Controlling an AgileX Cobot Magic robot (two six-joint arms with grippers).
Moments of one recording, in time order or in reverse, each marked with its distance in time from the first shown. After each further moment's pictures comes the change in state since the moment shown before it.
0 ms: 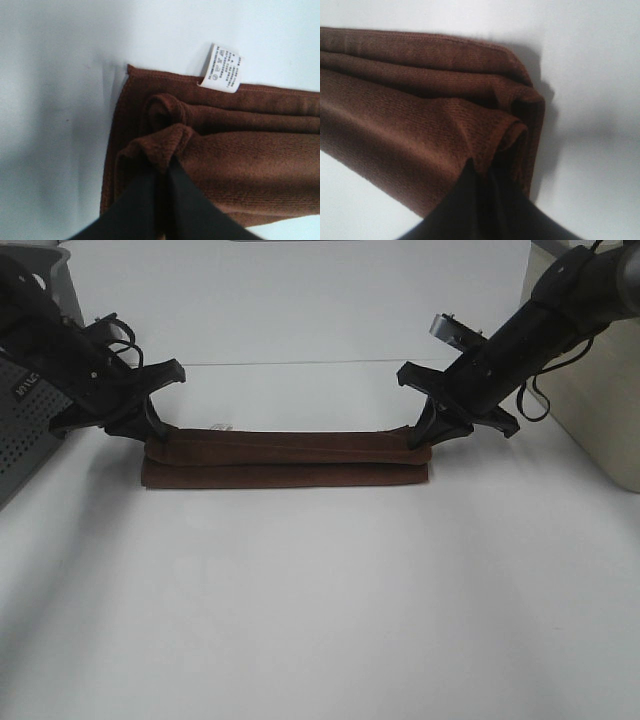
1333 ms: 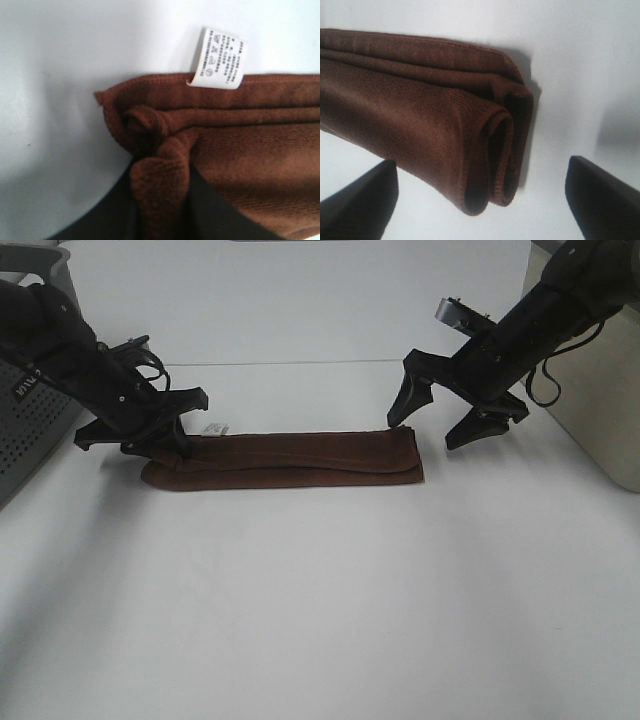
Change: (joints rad) left arm -0.052 0.073 -0.029 0.046 -0.044 0.047; right arm -0.001 -0.047 0.000 -0.034 0.014 0.000
